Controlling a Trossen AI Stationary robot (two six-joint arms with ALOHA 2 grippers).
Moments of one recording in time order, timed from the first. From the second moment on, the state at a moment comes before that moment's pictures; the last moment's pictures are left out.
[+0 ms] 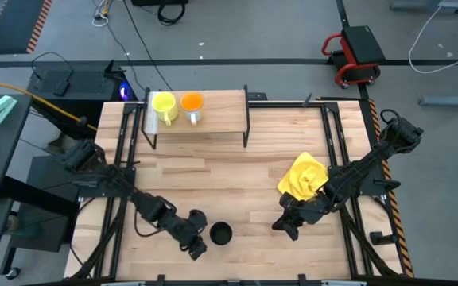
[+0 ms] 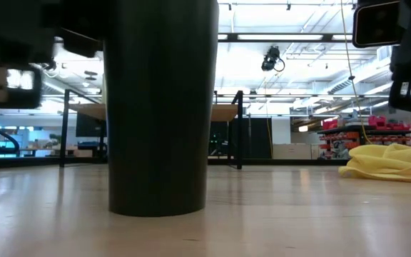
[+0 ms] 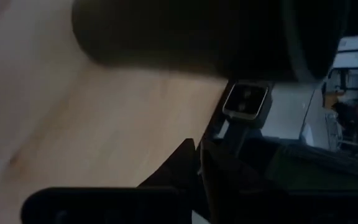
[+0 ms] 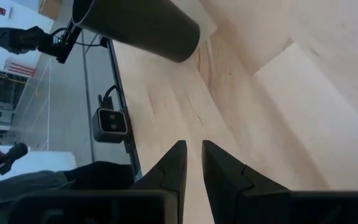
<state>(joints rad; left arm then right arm) -0.60 1.67 0.90 0.07 0.02 -1.37 0.64 1.35 0.54 0.16 0.21 1.21</state>
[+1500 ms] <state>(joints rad) -0.29 1.85 0.90 0.42 0.16 -1.14 0.50 1.35 0.59 0.18 0.08 1.06</state>
